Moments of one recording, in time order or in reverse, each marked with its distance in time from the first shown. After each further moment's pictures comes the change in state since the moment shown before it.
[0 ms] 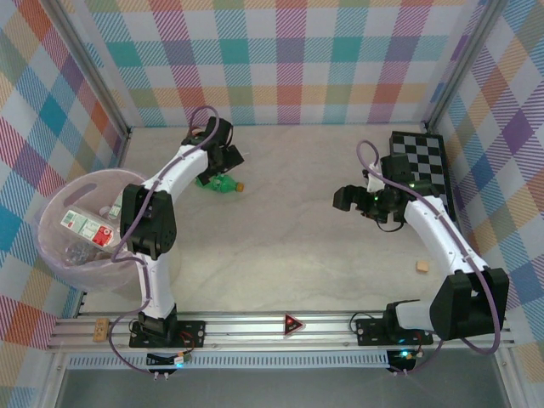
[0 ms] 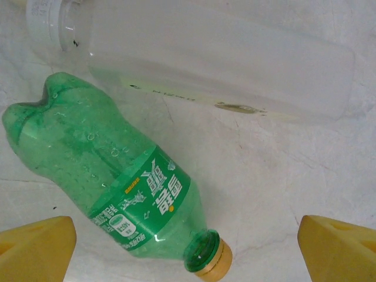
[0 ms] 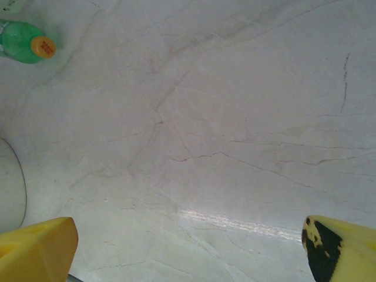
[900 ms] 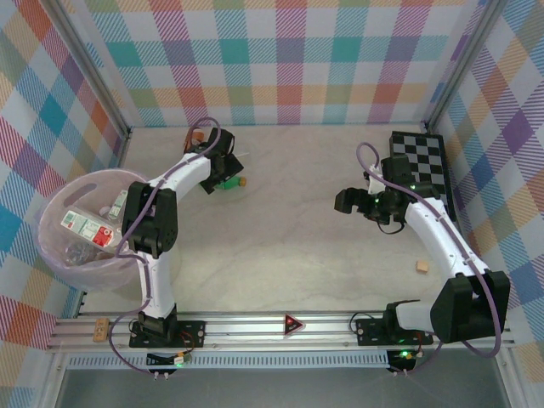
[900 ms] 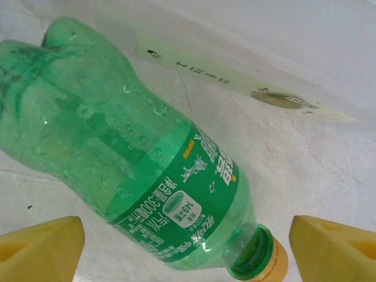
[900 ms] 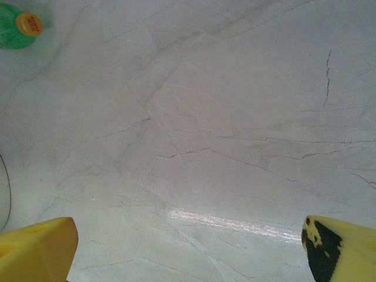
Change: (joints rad) left arm 0.000 0.023 -0.108 0.109 0.010 -0.093; right arm -0.001 -0.016 -0.010 -0.014 0.028 -0.019
